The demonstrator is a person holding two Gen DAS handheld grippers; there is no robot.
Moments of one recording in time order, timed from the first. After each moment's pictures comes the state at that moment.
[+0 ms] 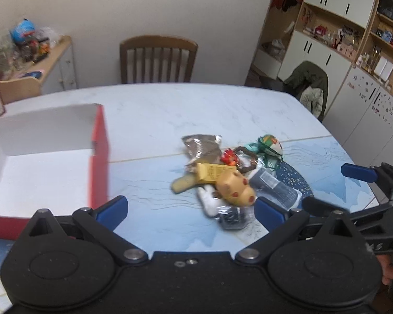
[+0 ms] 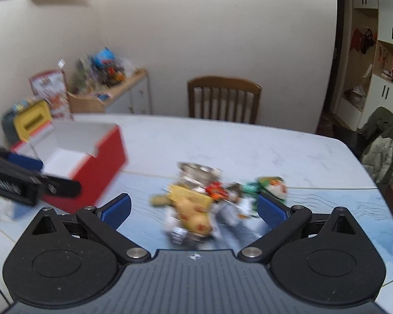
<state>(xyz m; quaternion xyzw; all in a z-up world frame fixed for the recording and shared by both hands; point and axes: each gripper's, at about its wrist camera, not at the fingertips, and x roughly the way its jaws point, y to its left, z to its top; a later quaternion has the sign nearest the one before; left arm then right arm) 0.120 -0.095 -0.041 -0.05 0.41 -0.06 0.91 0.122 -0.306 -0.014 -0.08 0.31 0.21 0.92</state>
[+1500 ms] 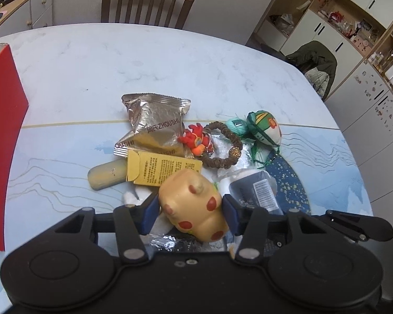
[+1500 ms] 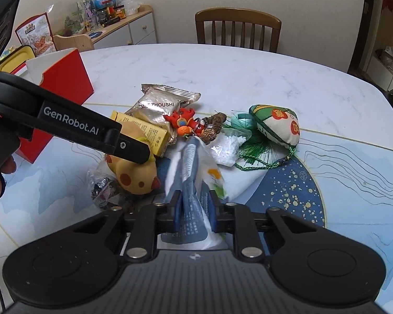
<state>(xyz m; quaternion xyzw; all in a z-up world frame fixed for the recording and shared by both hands) 0.223 -0.159 -0.126 -0.13 0.50 -0.07 0.86 0.220 -0.341 -0.119 -0.09 0.42 0.26 0.87</state>
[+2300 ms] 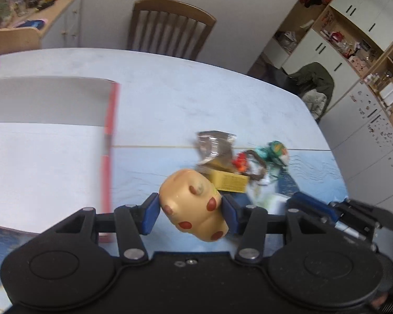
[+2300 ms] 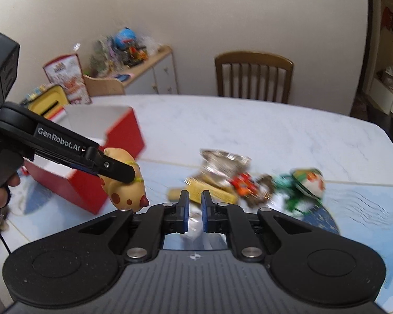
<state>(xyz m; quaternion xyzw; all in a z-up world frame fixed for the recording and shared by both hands) 0.174 -0.023 -0.034 -0.15 0.48 -0.06 0.86 0.166 -0.262 -0.017 -0.06 0.35 0.28 0.89</state>
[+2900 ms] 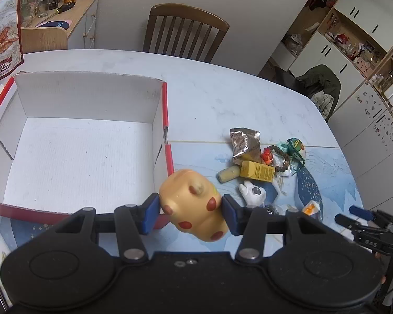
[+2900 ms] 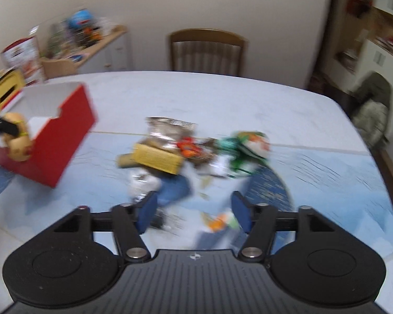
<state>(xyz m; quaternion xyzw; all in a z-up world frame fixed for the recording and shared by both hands) 0.144 0.025 -0.034 -0.14 0.48 -0.05 0.87 0.146 -0.332 -0.035 -0.07 0.41 0.14 0.90</state>
